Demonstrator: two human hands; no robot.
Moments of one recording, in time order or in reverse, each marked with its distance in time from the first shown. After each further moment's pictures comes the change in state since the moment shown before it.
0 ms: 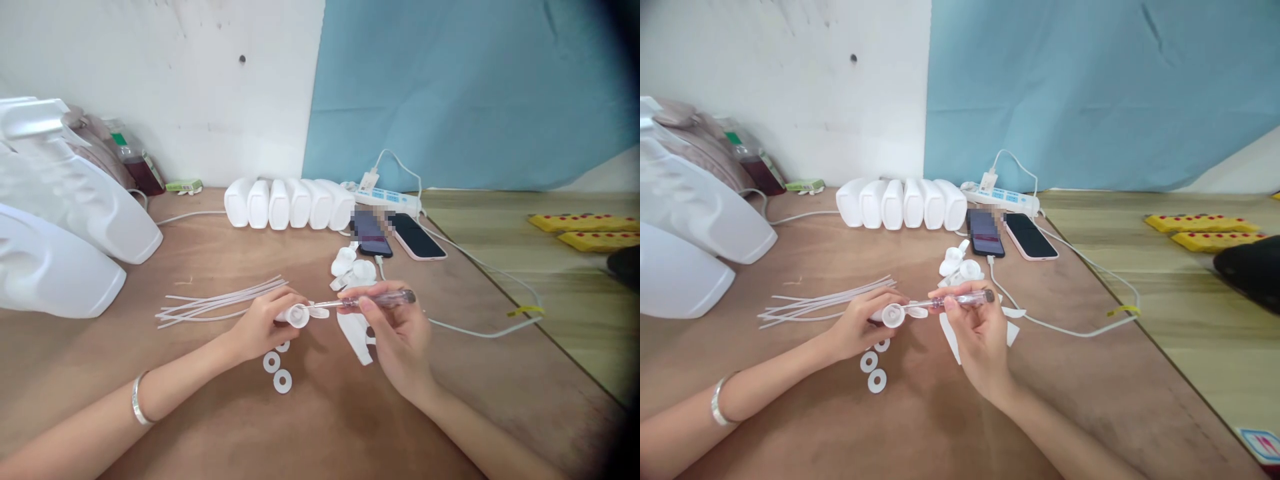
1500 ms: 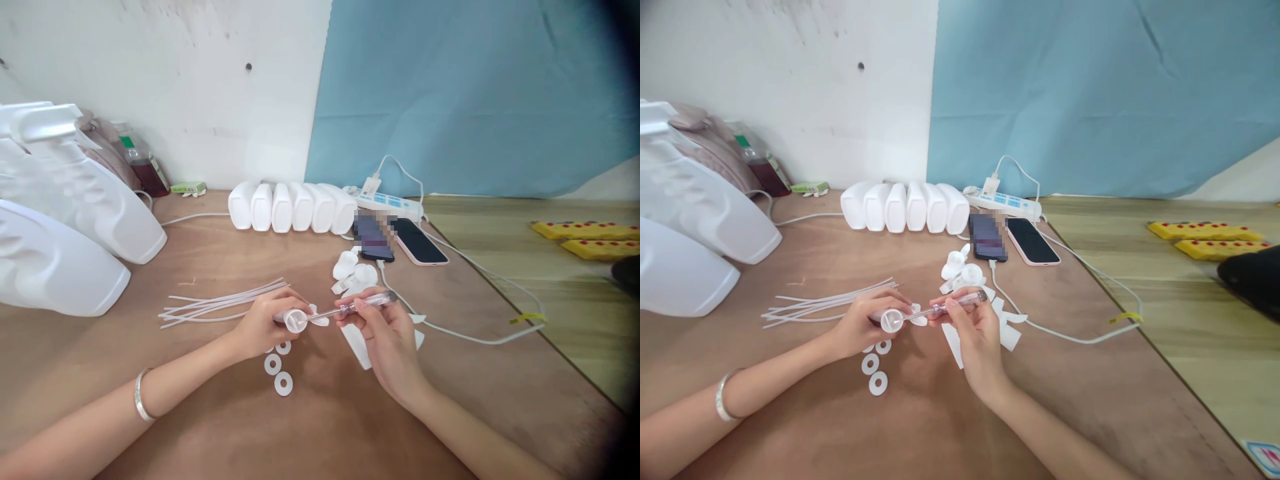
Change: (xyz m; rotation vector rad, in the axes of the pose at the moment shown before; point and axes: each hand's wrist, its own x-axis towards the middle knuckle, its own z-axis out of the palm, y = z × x) left_hand 0.002 -0.004 0.002 -0.112 0.046 -0.020; right_hand -0.003 0.017 0.002 0.278 0.015 0.262
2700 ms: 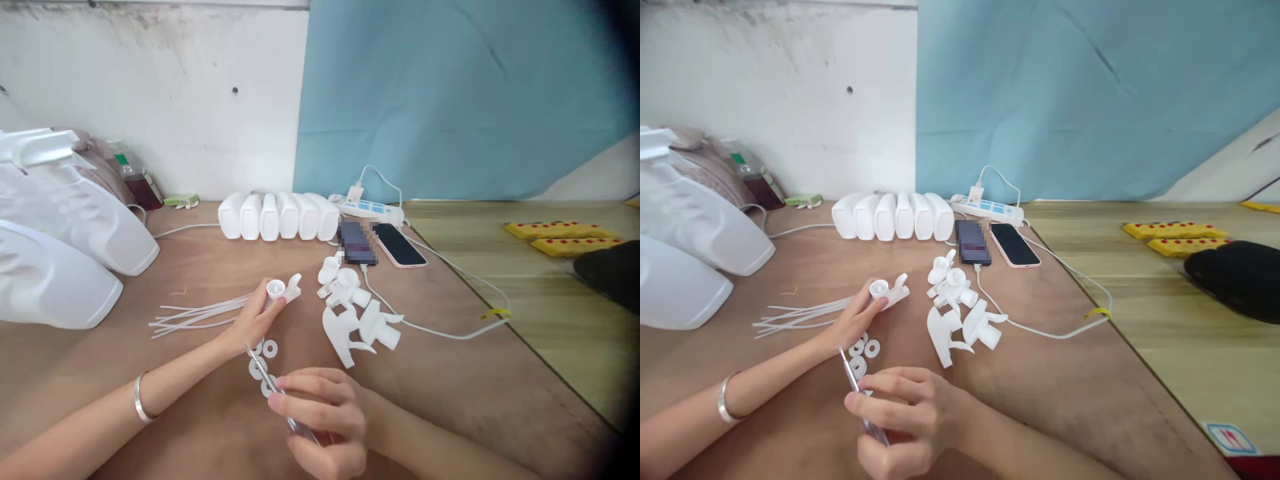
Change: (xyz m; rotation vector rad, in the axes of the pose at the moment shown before) left_hand 0.013 0.011 0.004 -0.072 0.143 -0.396; right_hand -0.037 0.030 -0.001 -0.593 -0.627 -1.350
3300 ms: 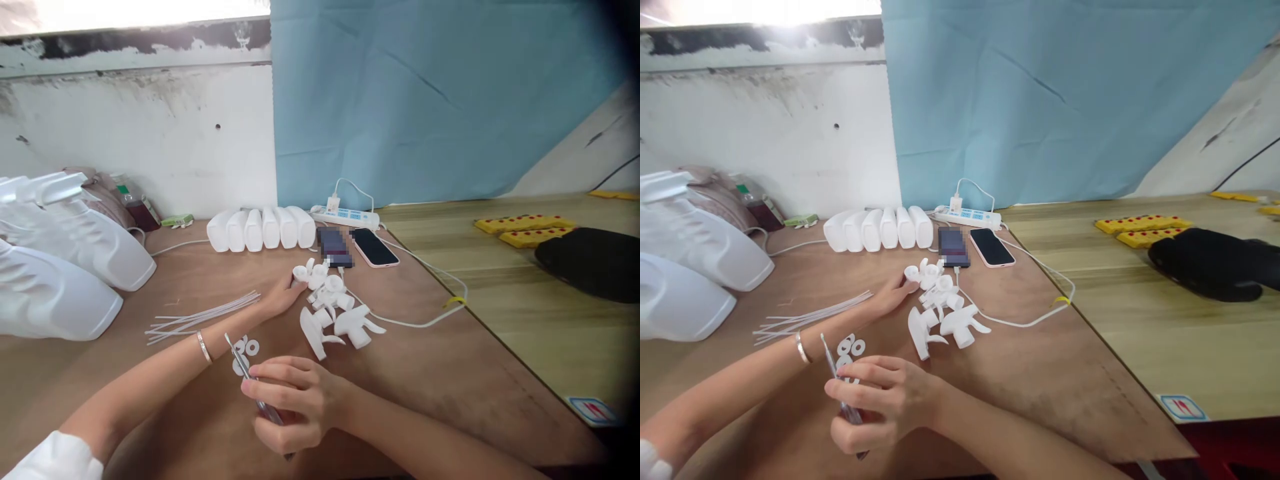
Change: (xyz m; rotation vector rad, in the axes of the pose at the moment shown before) left_hand 0.073 0.002 0.067 -0.064 -0.092 0.046; right_hand 0.024 -0.004 -0.020 -0.101 0.020 -0.082
